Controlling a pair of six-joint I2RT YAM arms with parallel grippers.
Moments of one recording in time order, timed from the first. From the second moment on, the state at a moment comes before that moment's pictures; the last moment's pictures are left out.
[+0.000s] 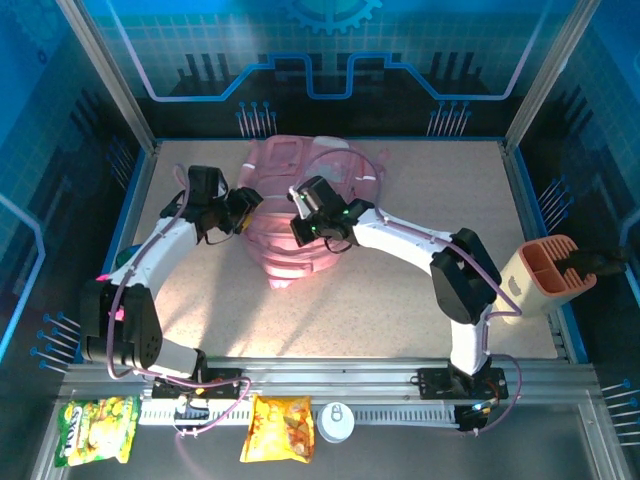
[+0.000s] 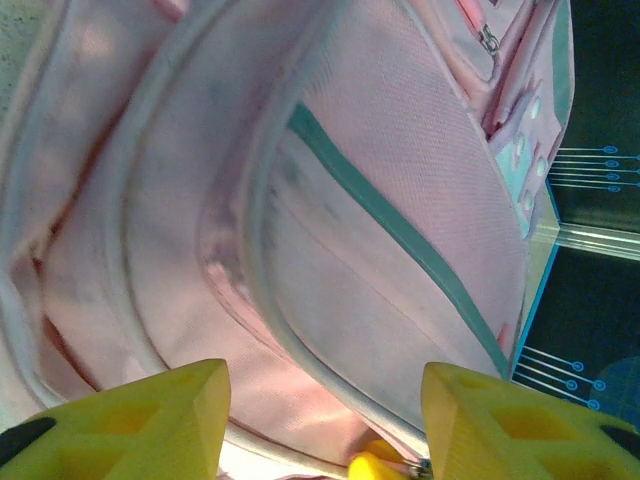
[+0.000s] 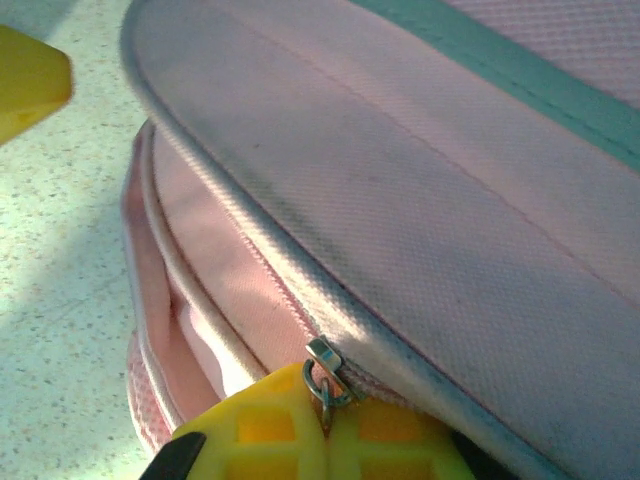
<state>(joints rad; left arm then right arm) -0.08 1.45 1.04 -0.41 0.38 -1.01 0.79 1.92 1.51 -0.42 -0.07 0.26</state>
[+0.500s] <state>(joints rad) -0.15 1.55 1.00 -0.27 0.47 -1.15 0.80 1.92 1.52 -0.42 -0.11 0.28</state>
